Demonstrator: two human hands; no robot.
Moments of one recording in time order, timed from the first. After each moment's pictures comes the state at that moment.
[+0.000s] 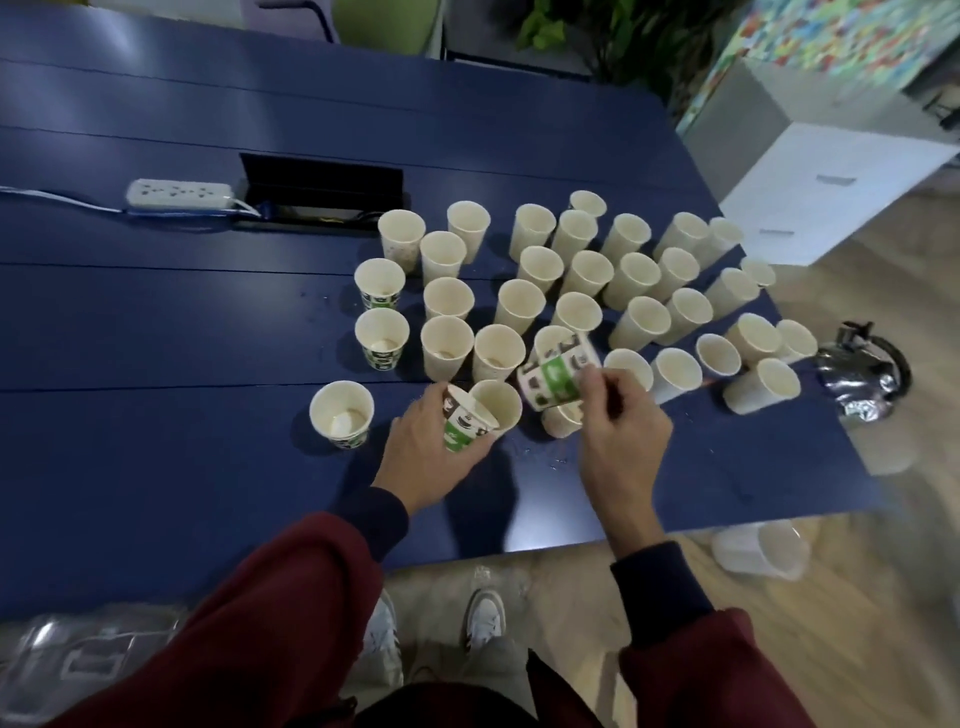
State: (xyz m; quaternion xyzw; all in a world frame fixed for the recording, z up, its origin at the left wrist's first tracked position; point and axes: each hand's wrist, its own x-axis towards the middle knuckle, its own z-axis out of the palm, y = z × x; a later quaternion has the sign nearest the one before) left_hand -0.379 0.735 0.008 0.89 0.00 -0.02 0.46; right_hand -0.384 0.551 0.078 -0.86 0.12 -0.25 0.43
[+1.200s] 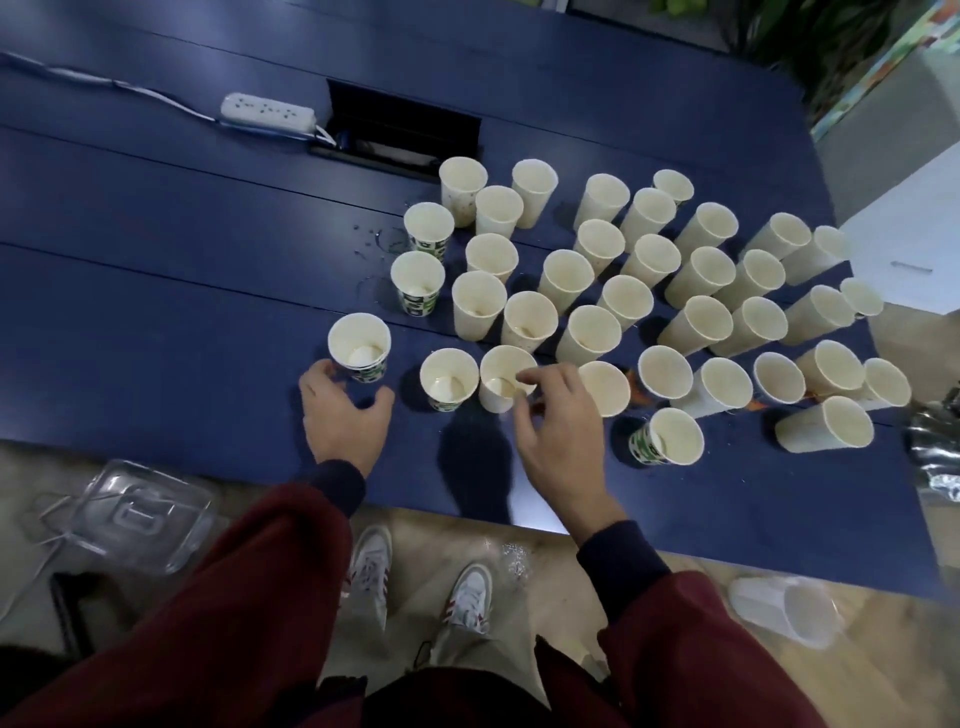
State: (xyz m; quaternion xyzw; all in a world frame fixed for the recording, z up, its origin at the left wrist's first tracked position) left_hand -0.420 0.760 -0.044 0.78 0.38 0.16 0.47; right_hand -0.380 0.547 0.029 -0.92 -0.16 -0.10 0.35
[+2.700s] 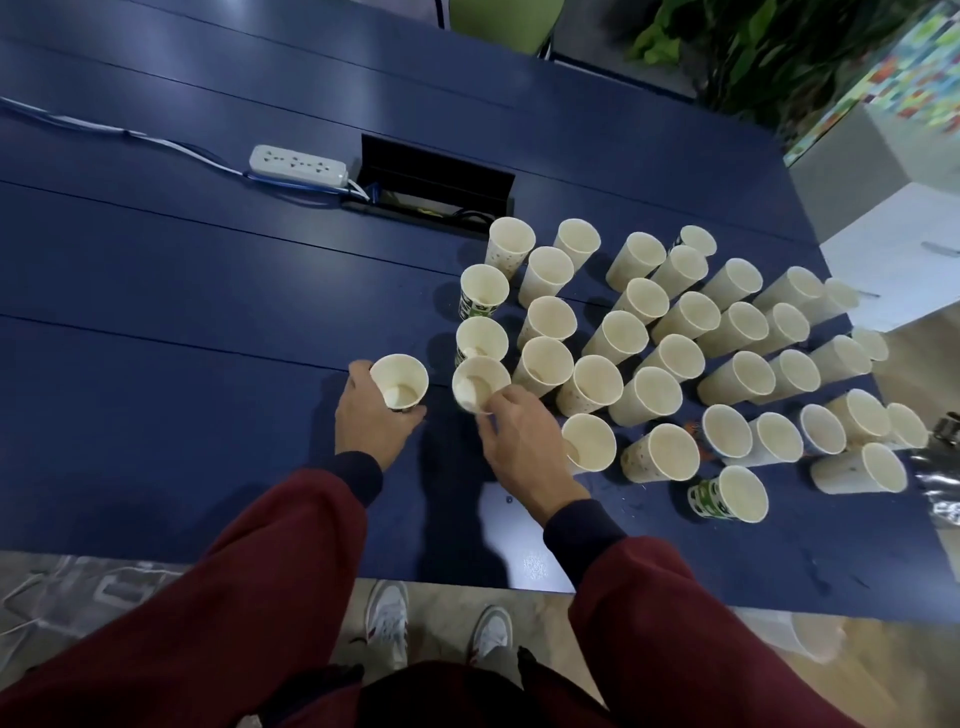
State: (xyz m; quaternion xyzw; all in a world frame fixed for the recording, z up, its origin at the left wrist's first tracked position) left_hand -0.348 0.875 -0.048 0.84 0.27 0.06 0.48; right_hand -0.331 0.696 0.001 -0.97 -0.17 -0.01 0.18
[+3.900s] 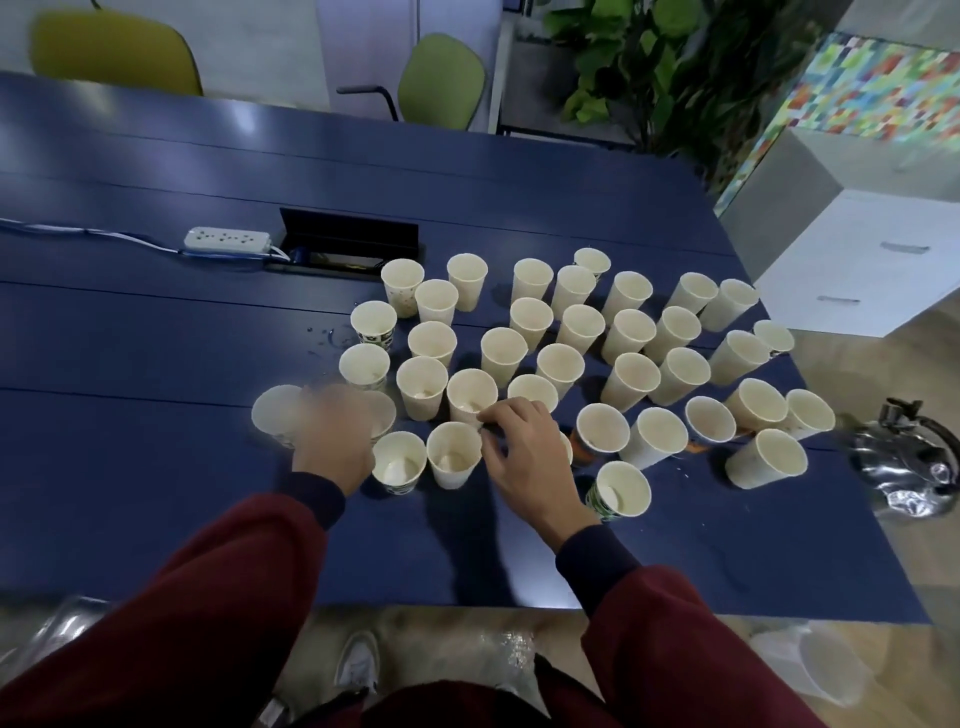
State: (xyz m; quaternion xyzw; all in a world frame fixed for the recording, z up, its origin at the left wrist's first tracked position) left_hand -0.342 0.762 -0.002 1.00 0.04 0.00 -0.07; right_hand -0.327 0.520 0.028 -0.93 -0.21 -0.10 0.30
